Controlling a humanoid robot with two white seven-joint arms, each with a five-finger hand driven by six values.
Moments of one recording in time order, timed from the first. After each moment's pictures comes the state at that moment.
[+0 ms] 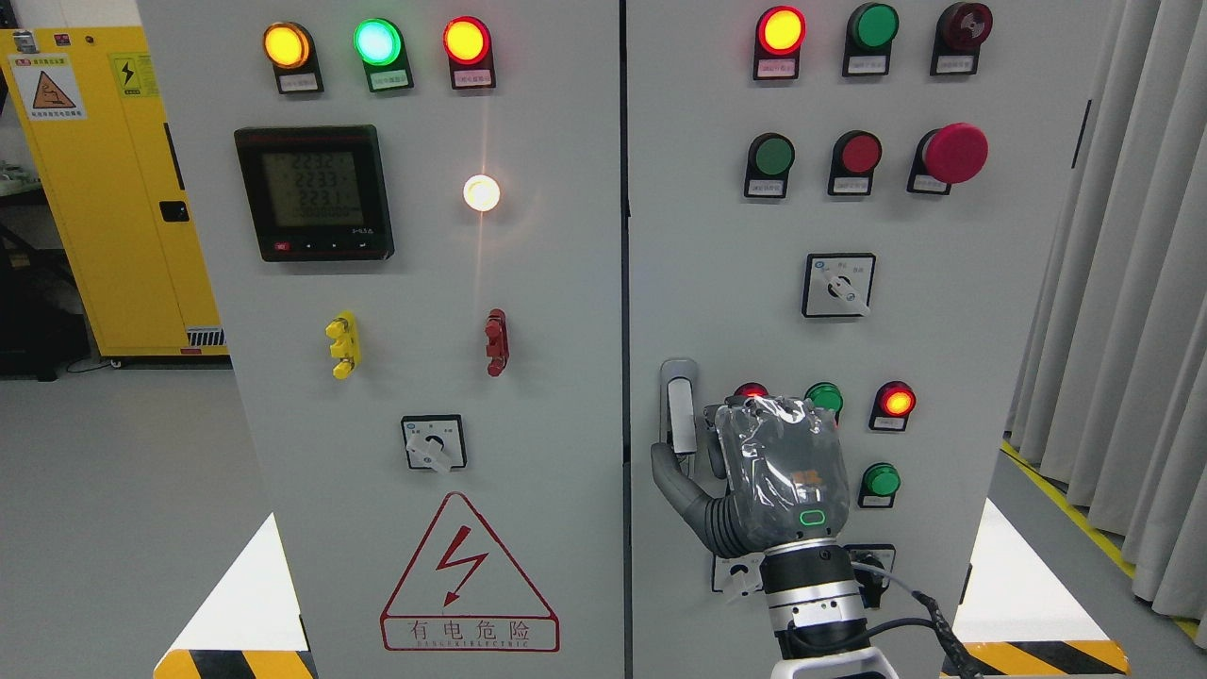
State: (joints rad) left arm -0.04 -0.11 -0.08 0.00 0.15 -0.04 0.10; right arm -0.49 0.14 0.23 -1.73 1.45 0.11 -0.06
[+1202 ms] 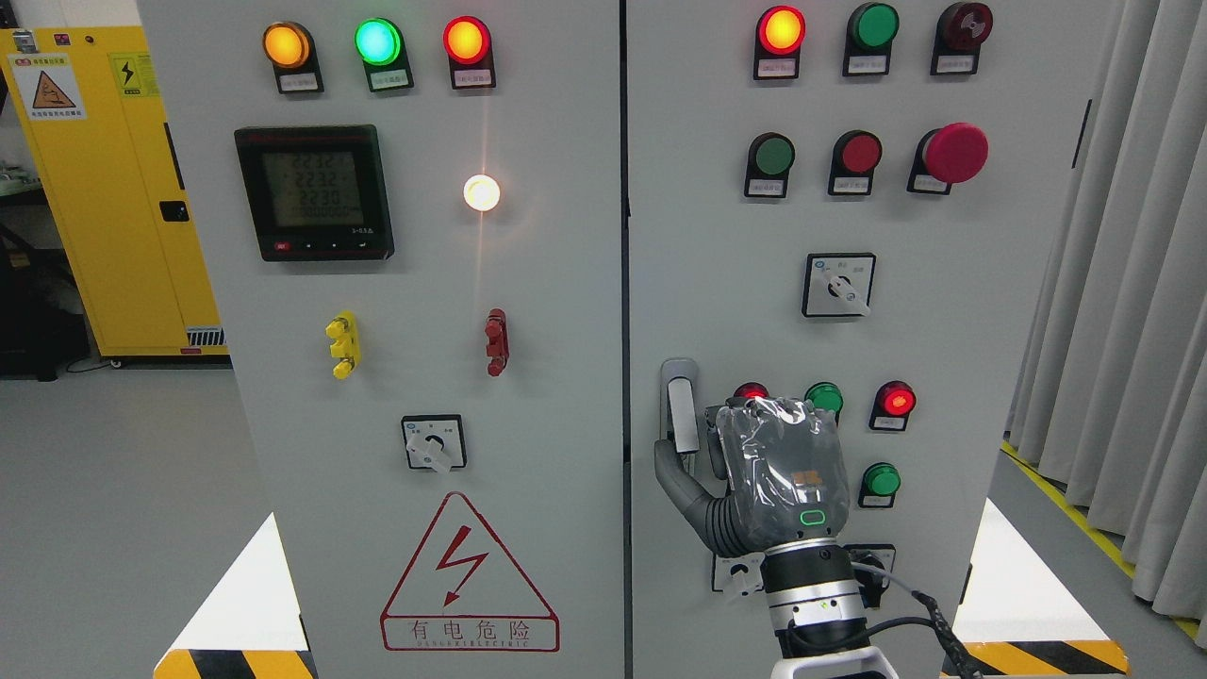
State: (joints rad) left arm -0.04 -0.11 -0.08 0.00 0.15 -0.04 0.10; right arm -0.49 0.14 0.23 -1.73 1.45 0.11 -0.06
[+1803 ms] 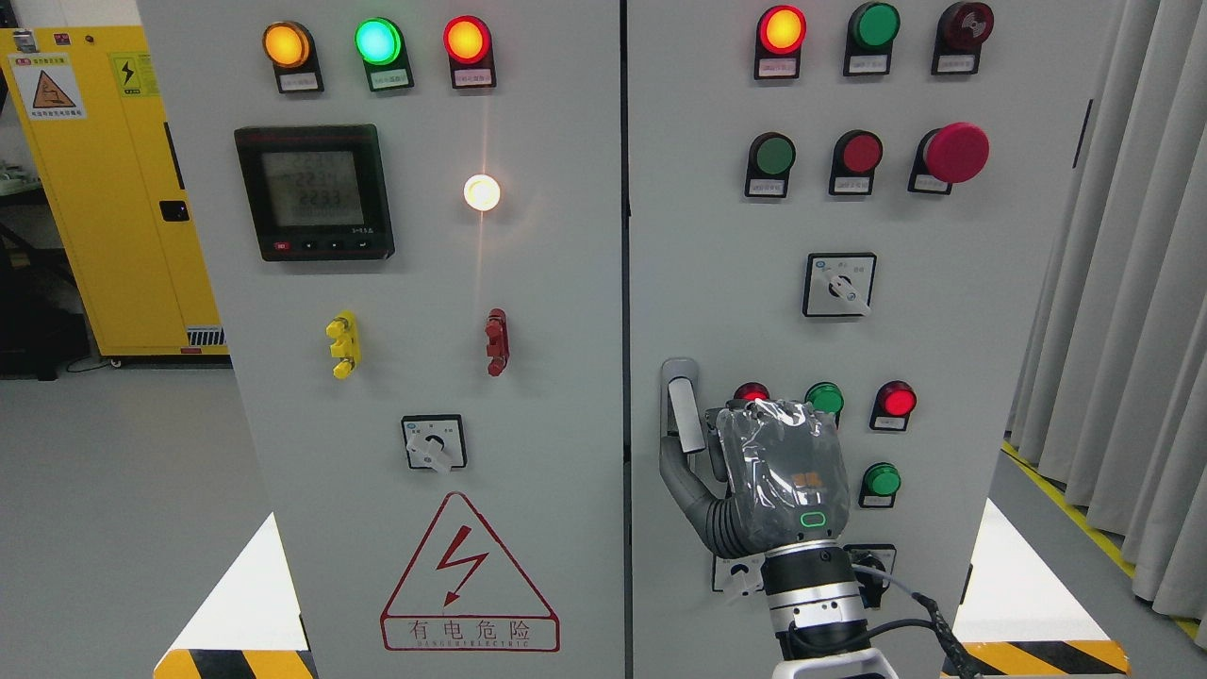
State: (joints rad) left arm -0.04 -0.11 -0.08 0.00 0.15 -0.04 0.10; right arm -0.48 0.14 0.22 -1.73 1.45 0.11 -0.06
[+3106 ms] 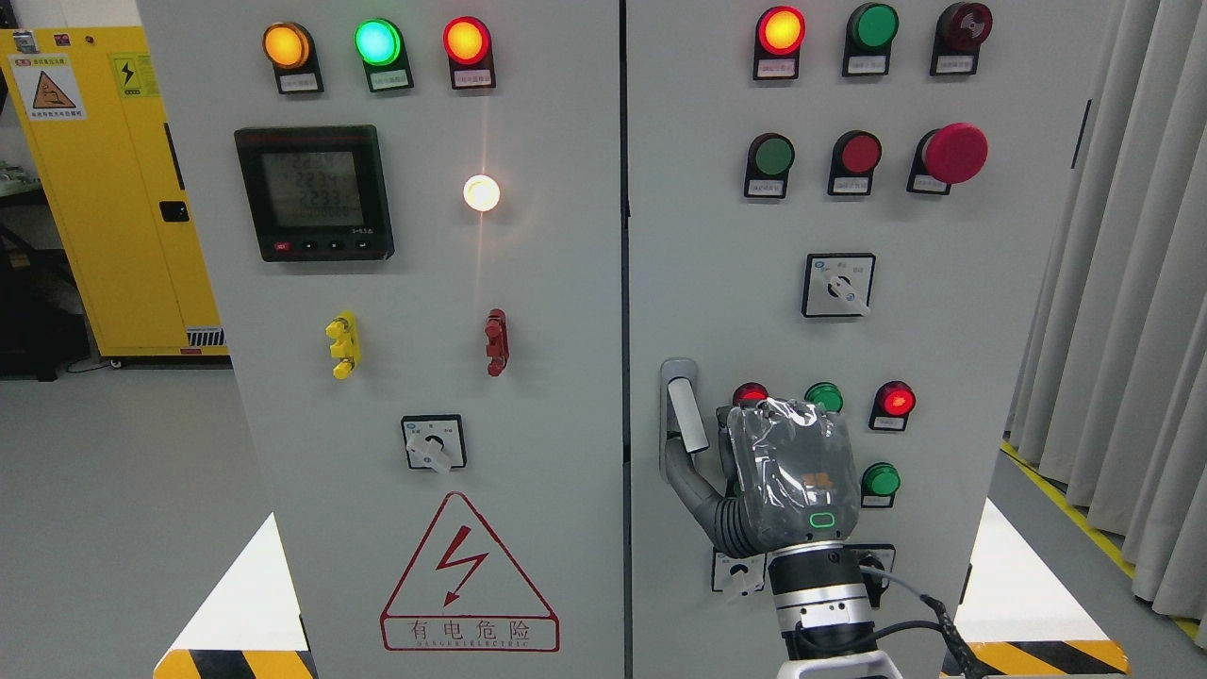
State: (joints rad) left arm -0.04 -0.11 -0.08 0.00 0.15 -0.04 0.10; right arm -0.48 0.14 0.22 -1.74 1.45 0.13 -0.07
